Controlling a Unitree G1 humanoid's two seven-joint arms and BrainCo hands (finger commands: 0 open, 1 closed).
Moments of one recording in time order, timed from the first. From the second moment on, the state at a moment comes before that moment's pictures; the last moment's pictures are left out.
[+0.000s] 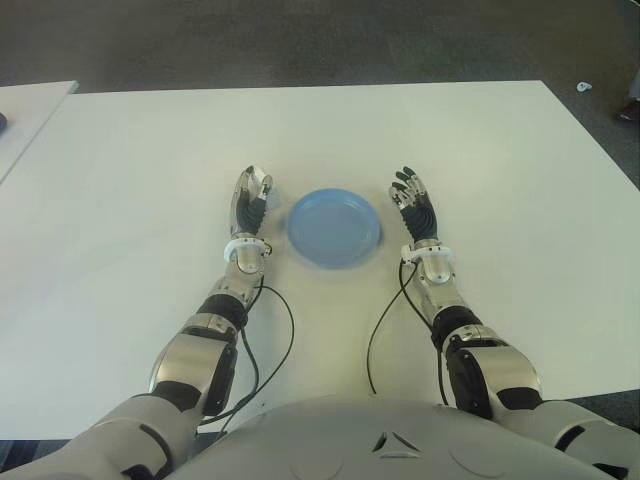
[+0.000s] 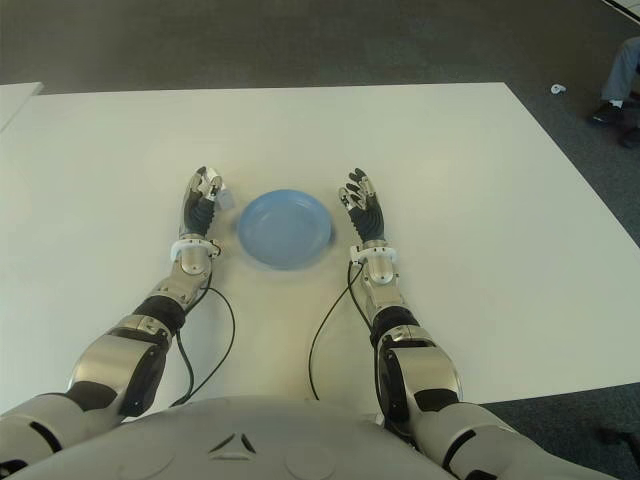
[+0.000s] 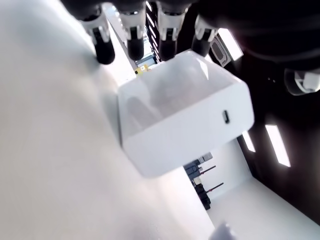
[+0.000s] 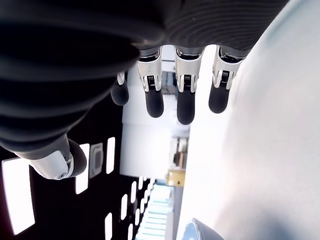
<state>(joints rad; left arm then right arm) -0.42 0.11 -0.08 1.04 0.30 -0.40 0.50 -0.40 -0.05 -0.05 1.07 -0.09 -0.69 -0.09</state>
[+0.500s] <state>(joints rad) -0.42 0.12 -0.10 1.03 0.30 -0.40 0.50 -0.41 -0.05 -0.04 1.07 -0.09 -0.69 -0.10</state>
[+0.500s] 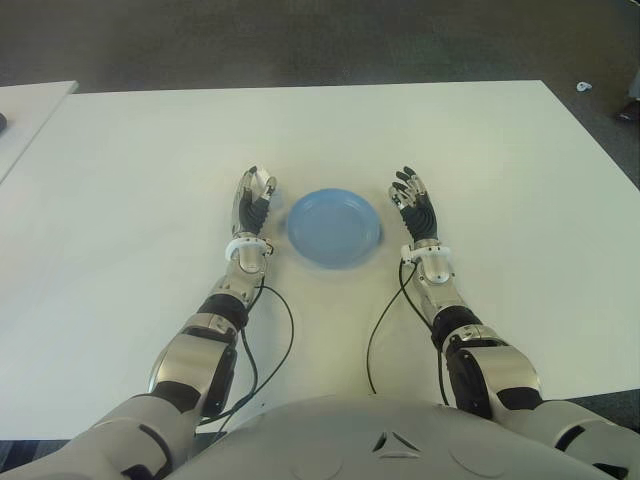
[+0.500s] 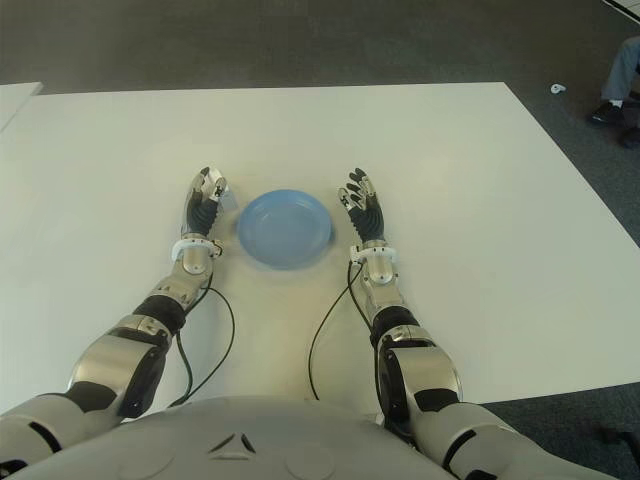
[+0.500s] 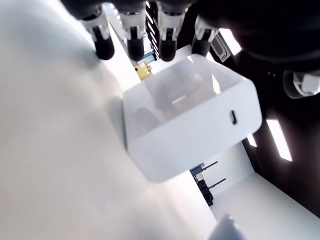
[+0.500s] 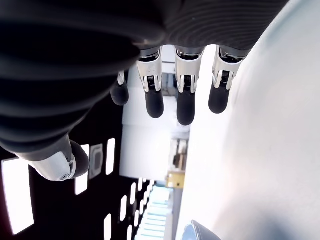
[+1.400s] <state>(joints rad) -0.41 0.17 -0.18 1.02 0.39 -0.40 0.54 -0.41 -0.06 -0.02 1.07 -0.12 -0.69 -0.15</state>
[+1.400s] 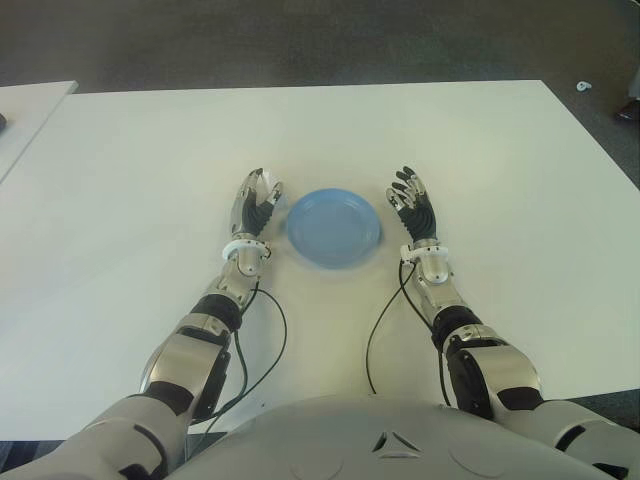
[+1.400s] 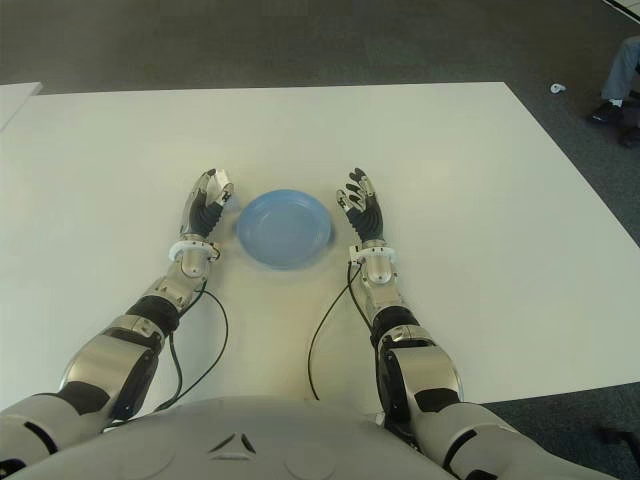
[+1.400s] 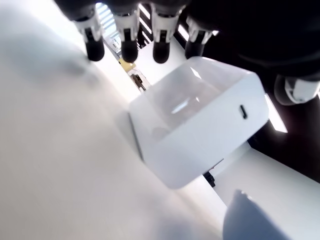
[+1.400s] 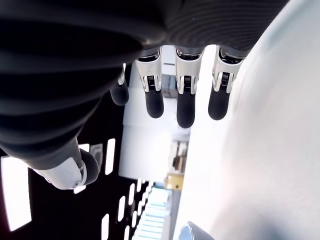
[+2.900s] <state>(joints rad) -0.49 0.31 -0.41 1.12 0.65 -0.32 0.79 -0.41 -0.06 0.02 1.07 -0.14 -0.69 -0.18</state>
